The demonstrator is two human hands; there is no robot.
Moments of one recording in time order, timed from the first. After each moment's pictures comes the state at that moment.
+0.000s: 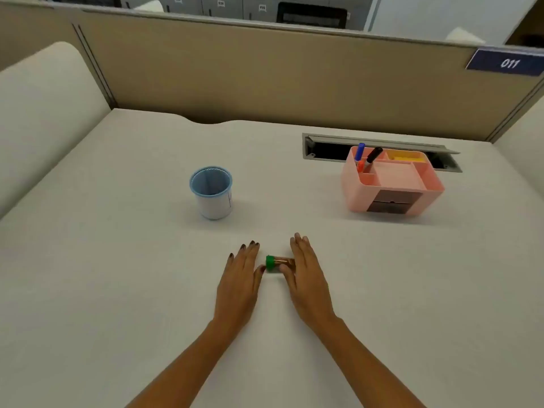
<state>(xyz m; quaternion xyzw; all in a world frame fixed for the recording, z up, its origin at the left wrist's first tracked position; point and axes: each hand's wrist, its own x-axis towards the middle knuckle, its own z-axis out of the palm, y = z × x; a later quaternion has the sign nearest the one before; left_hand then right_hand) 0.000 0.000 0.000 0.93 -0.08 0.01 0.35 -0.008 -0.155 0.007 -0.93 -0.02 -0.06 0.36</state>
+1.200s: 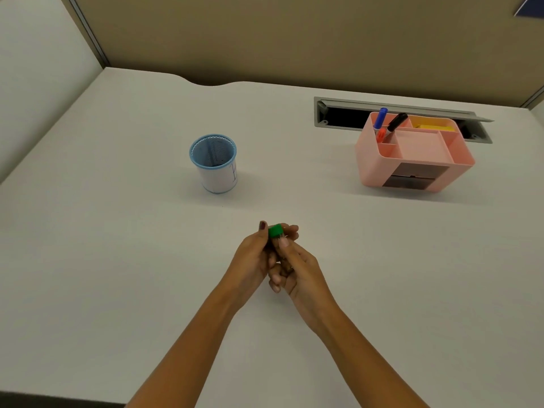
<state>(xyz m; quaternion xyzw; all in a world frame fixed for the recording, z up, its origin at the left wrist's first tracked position) 0.000 -0.009 0.062 0.54 0.05 -0.25 0.81 -0.030 -0.122 0.055 -0.52 0.09 0.15 0.84</state>
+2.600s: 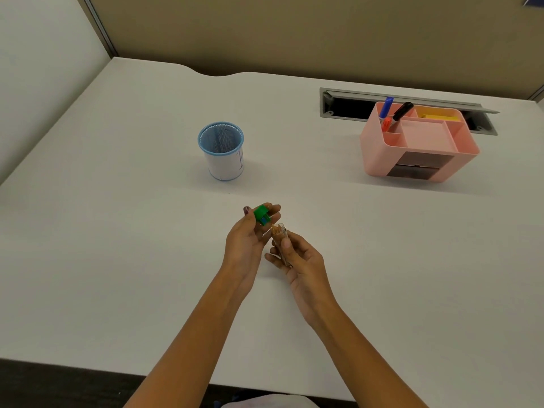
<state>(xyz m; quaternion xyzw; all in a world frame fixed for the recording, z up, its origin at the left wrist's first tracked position) -0.012 -0.005 0.080 0.47 0.16 -0.11 0.86 -0.048 -0.113 0.045 -0.51 0.15 0.08 0.84</state>
